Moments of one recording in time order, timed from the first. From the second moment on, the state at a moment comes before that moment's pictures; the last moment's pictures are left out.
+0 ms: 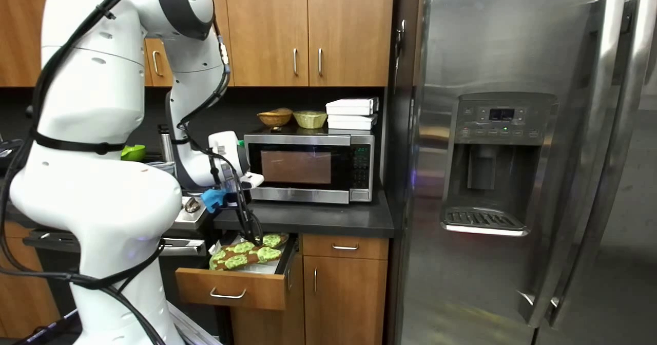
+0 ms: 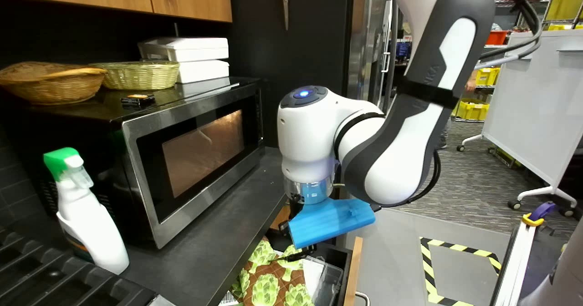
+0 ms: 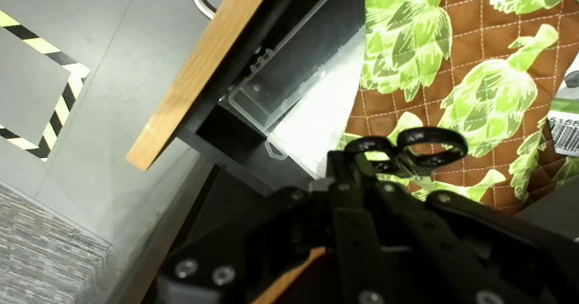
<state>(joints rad) 0.24 0.21 0.13 -2.59 -0.57 2.78 1.36</state>
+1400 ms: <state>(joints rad) 0.25 0.06 0.16 -2.53 -0.28 2.55 1.17</state>
